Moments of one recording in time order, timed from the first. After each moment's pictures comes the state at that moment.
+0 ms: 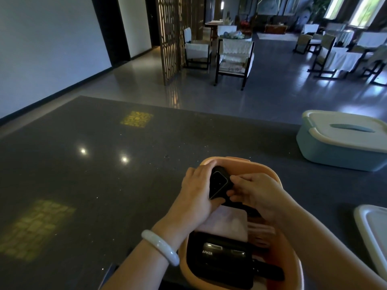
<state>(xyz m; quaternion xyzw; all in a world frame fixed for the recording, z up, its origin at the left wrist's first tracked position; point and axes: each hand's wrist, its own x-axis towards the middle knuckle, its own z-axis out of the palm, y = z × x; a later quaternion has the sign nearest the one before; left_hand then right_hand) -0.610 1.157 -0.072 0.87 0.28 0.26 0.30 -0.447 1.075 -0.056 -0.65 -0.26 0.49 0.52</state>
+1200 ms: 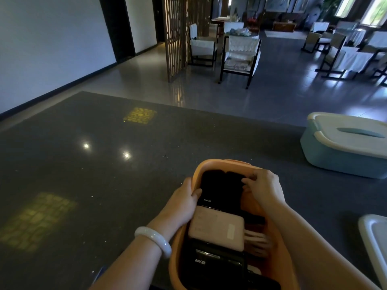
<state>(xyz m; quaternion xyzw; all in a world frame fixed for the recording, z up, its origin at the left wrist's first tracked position) -0.600 1.194 -0.121 0.78 0.43 0.15 0.44 -0.400 1.102 -0.096 -0.85 -0.28 0.23 0.38</state>
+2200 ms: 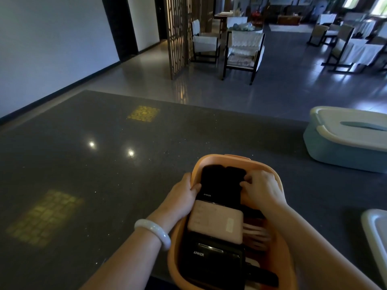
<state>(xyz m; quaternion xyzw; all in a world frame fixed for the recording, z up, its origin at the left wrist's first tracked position) -0.602 1.194 -0.117 0.78 0.44 0.14 0.42 -0.401 1.096 -0.104 -0.87 -0.41 0.14 0.23</state>
